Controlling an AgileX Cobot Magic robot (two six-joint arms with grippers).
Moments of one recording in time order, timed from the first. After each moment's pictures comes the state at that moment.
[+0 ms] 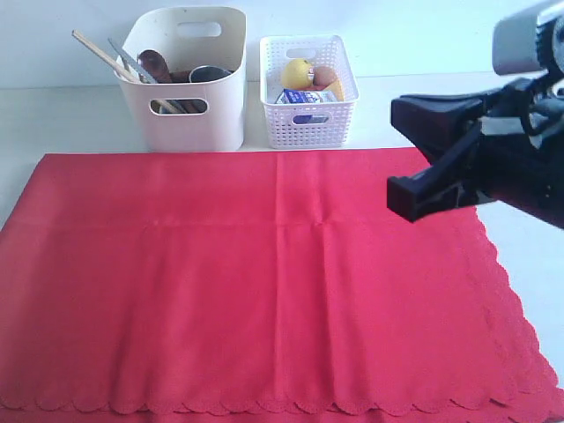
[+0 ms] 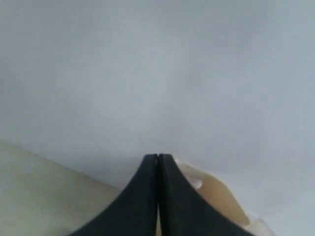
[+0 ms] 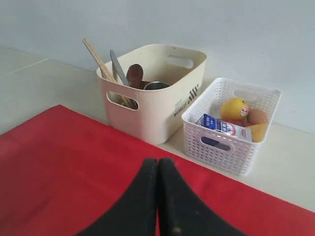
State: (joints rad) left arm 0.05 0.01 0.00 -0.07 -0.14 -0.37; right arm 0.72 1.00 -0.40 0.44 -0.30 -0.35
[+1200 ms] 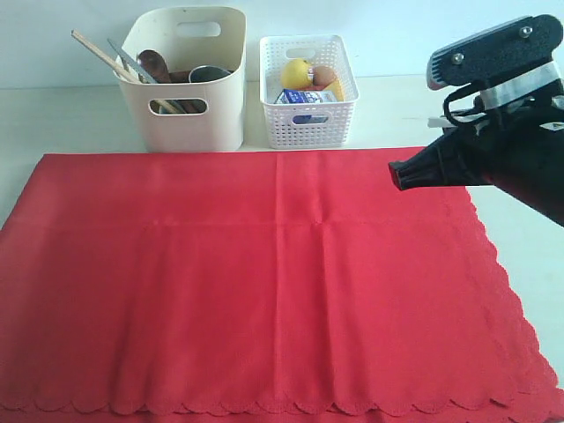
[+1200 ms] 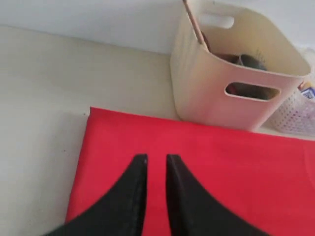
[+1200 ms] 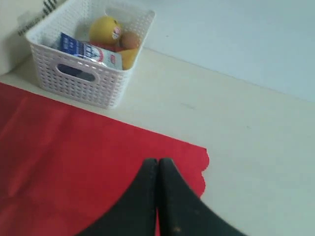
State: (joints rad) left arm 0.05 1.08 -0.30 0.59 -0.33 -0.73; right arm 0.65 1.36 -0.54 1.28 -0.52 -1.22
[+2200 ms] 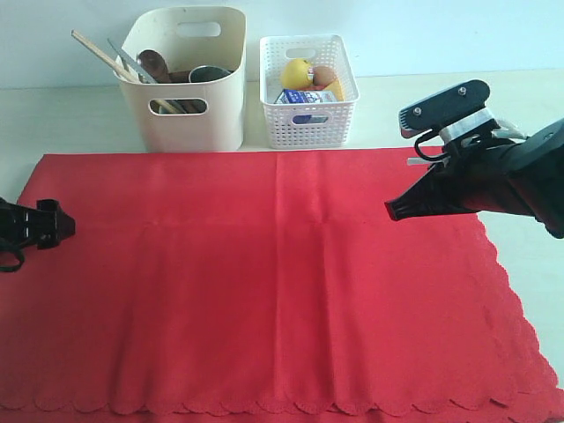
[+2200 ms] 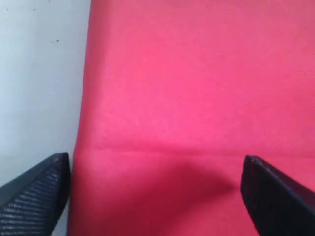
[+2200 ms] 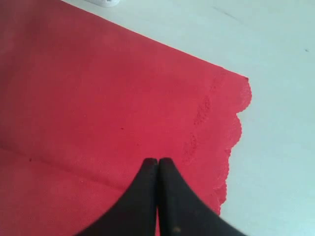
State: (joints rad) left arm 0.05 1.82 -0.59 0.60 -0.25 -0.63; right arm 0.43 1.68 -0.65 1.20 -0.28 -1.25
